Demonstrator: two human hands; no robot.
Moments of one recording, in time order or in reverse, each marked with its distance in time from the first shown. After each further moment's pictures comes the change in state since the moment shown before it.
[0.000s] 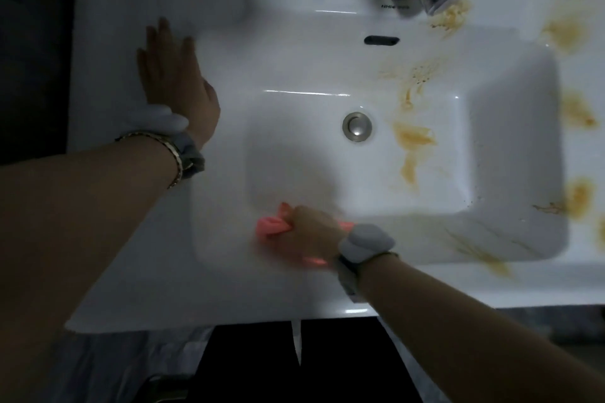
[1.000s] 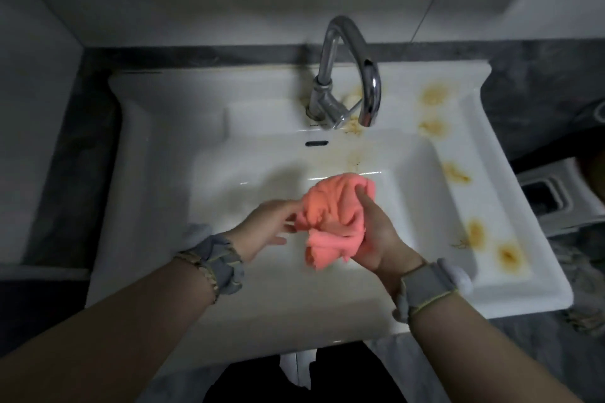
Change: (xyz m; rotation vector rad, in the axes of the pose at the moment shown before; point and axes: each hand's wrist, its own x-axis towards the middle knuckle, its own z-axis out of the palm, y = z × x) left_hand -0.093 0.129 -0.103 -1.006 -0.960 -0.221; right_hand -0.122 0.028 -0.118 1.869 0.226 -0.244
